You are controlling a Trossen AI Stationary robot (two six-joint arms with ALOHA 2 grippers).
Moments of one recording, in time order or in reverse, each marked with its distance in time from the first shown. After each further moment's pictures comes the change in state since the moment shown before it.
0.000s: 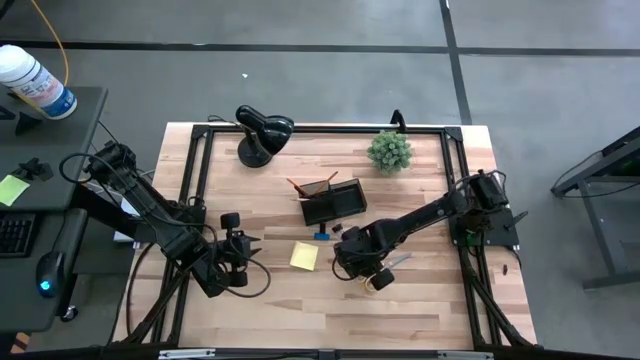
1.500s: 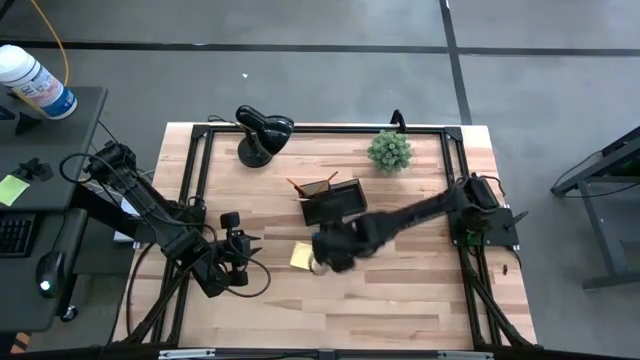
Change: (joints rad) left arm 0.000 0.000 0.000 0.000 -0.019 0.000; right arm 0.003 0.077 0.440 -0.196 0.568 0.131
